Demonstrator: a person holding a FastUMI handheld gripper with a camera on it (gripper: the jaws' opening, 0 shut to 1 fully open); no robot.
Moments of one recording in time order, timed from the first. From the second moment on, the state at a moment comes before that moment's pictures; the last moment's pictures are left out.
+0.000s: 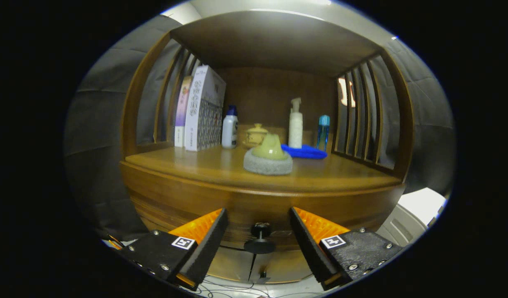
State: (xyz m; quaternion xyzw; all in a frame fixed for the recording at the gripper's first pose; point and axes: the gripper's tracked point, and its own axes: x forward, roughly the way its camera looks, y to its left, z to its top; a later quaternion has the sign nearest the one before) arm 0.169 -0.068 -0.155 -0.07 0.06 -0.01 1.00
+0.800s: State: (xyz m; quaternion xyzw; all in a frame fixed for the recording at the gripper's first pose) arm -0.029 -0.011 0.058 -0.06 -0.02 0.00 1.00
